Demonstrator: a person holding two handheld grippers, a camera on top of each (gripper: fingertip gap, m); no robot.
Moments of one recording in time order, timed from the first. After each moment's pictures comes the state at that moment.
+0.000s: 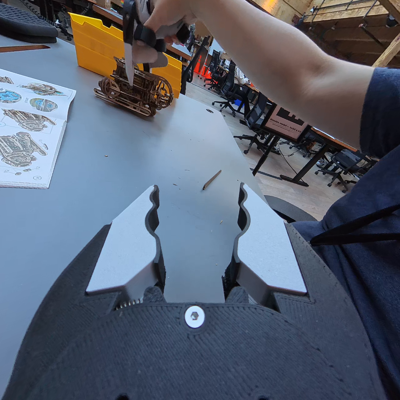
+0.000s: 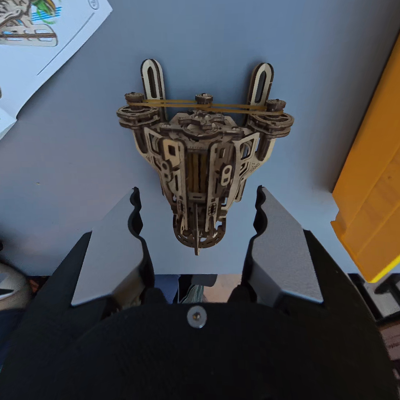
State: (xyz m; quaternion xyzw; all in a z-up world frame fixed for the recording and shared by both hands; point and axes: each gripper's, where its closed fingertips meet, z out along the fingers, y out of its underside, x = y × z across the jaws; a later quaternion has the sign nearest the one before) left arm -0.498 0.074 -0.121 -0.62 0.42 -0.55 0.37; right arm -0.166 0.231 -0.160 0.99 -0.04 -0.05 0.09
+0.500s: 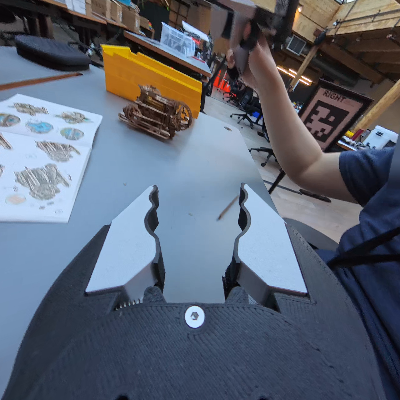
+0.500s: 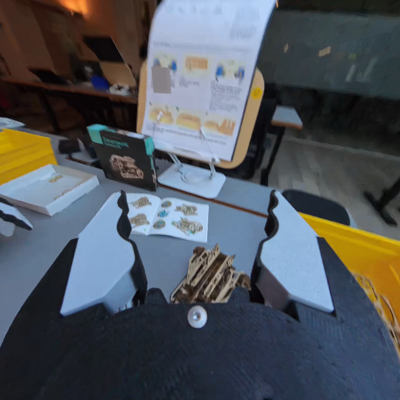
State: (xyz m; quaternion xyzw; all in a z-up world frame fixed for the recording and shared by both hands) left arm -0.469 0.100 -0.105 -0.64 0.39 -0.53 0.40; right arm -0.190 0.213 0.053 0.70 0.21 -0.14 -0.66
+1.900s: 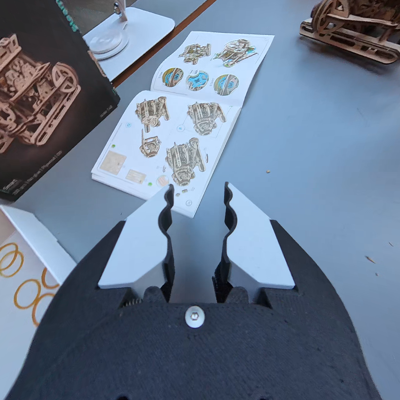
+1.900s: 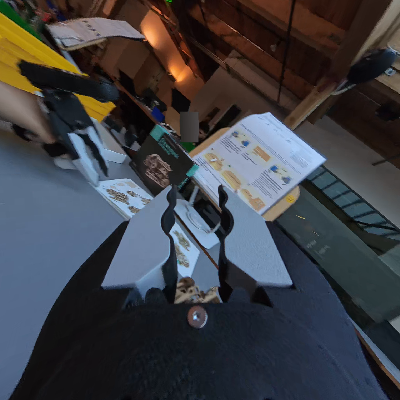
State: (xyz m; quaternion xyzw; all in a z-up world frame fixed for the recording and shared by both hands) left arm -0.466 0.230 -0.175 -0.81 0.35 -0.10 0.46; right arm -0.259 0.146 0.002 0.44 0.47 -0.02 -0.77
